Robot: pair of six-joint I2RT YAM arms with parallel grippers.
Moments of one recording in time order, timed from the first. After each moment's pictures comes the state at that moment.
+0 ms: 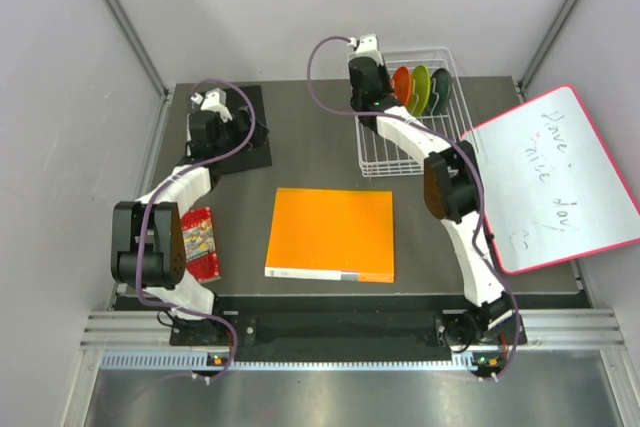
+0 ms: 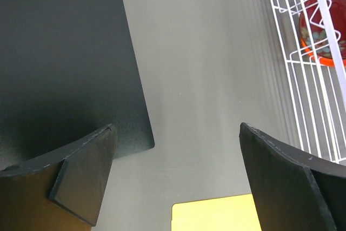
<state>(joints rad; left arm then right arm) -0.04 1.60 0.97 0.24 0.24 -0.41 0.50 2.38 2.10 0.02 0.81 -0.21</state>
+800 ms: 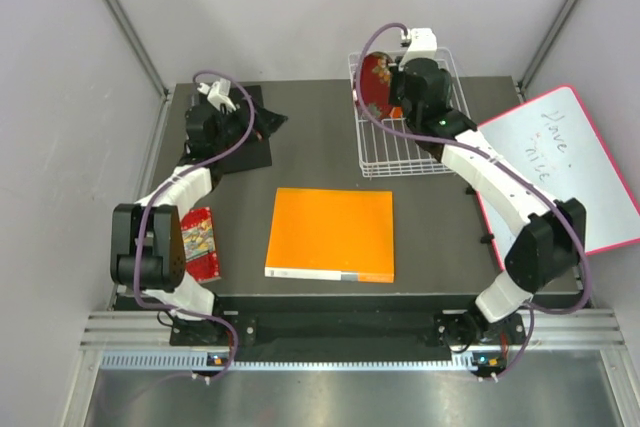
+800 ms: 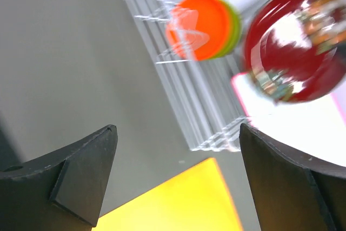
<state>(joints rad) -0.06 1.58 0.98 0.43 0.58 -0.64 0.51 1.61 1.52 -0.10 0.45 0.10</state>
